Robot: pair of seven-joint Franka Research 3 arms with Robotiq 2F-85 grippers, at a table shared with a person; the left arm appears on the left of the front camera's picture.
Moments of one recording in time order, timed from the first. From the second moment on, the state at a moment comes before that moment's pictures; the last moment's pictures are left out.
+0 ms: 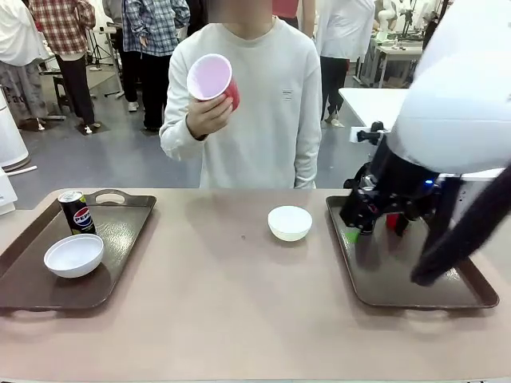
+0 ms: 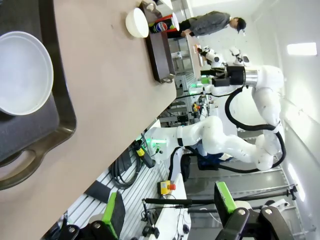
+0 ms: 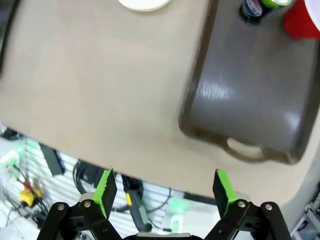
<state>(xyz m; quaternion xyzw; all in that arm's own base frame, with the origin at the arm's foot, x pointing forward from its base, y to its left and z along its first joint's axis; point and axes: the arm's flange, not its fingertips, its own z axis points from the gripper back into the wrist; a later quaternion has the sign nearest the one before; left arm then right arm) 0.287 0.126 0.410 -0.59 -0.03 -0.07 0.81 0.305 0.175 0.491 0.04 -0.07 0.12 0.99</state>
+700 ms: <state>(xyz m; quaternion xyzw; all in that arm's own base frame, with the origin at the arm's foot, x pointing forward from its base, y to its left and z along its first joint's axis) 0.287 0.126 0.410 -0.59 -0.03 -0.07 0.81 0.361 0.215 0.470 0.06 -0.08 0.10 0.99</state>
